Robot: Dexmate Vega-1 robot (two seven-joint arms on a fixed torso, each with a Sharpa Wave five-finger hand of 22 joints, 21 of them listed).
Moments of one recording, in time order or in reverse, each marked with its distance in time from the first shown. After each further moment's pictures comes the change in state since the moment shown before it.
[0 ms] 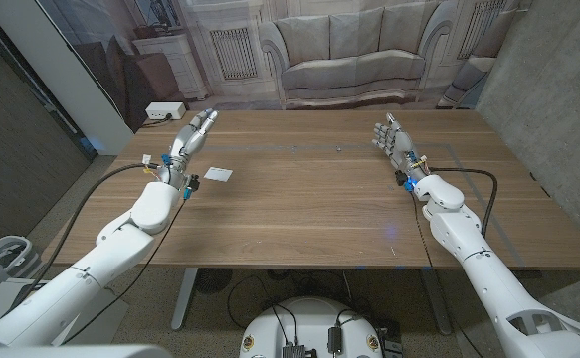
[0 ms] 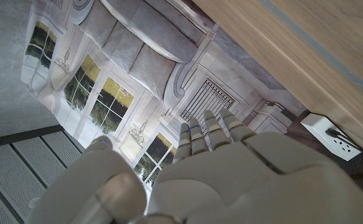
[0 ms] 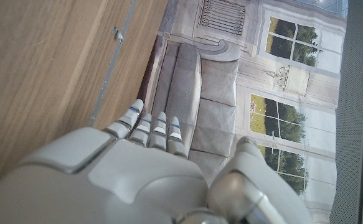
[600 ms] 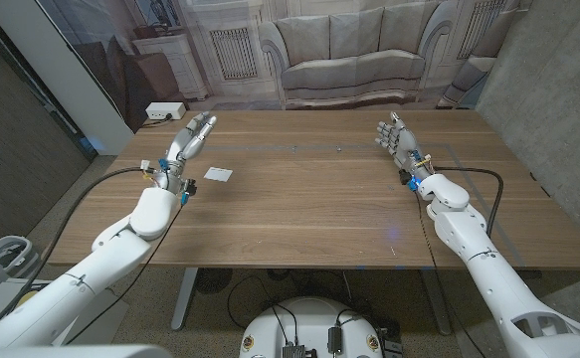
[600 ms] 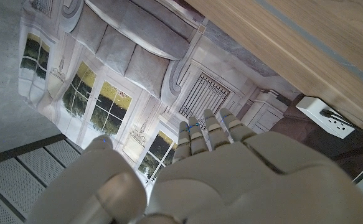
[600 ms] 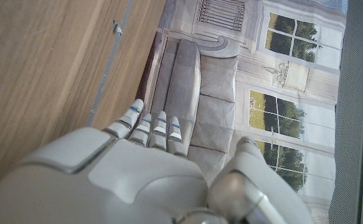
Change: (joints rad) left arm 0.041 0.017 -0.010 -0.026 0.098 0.038 0.085; left_hand 0.011 0.000 -0.004 -0.005 0.007 0.032 -0.004 0.000 0.000 0.021 -0.008 0.000 0.000 0.017 0.002 0.000 0.000 0.011 -0.004 0.000 -0.003; right arm -0.013 -0.013 0.020 -0.025 0.015 -0.024 0.007; right_hand 0.000 0.000 0.000 0.000 -0.008 0.000 0.000 0.000 0.000 0.009 0.002 0.000 0.000 0.000 0.000 0.000 0.000 0.007 0.000 -0.005 0.000
